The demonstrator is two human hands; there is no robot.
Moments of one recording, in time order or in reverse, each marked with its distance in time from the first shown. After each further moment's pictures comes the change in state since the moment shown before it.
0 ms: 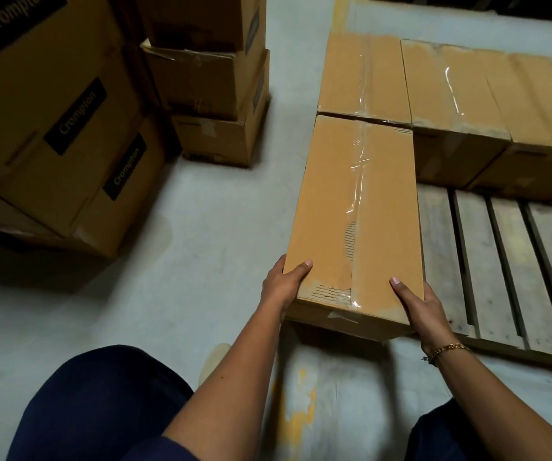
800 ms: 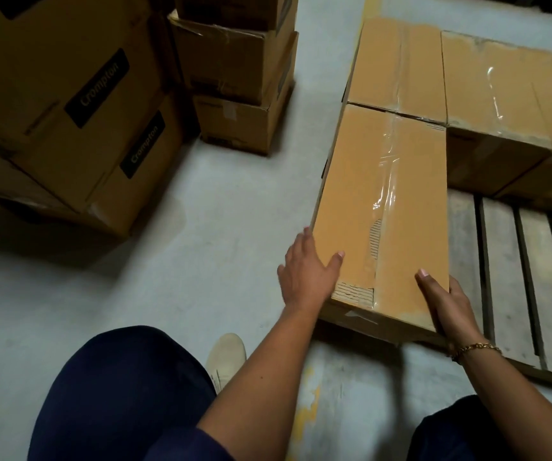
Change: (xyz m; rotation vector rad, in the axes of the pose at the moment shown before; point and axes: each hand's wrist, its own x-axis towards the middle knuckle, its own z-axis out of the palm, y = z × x) left_hand -0.011 0.029 0.011 0.625 0.223 0.253; right_hand 0.024 -0.016 -0.003 -0.107 -0.004 -0.026
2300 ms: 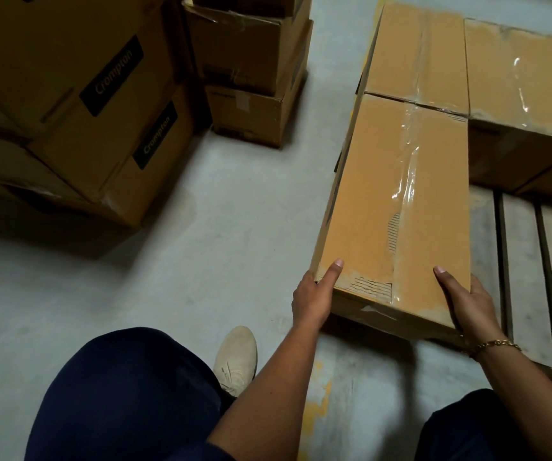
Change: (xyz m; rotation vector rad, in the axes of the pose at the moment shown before) left_hand -0.029 -0.036 0.013 -0.667 -0.181 -0.400; right_hand 0.001 -0.003 0.008 -0.013 0.074 -0.023
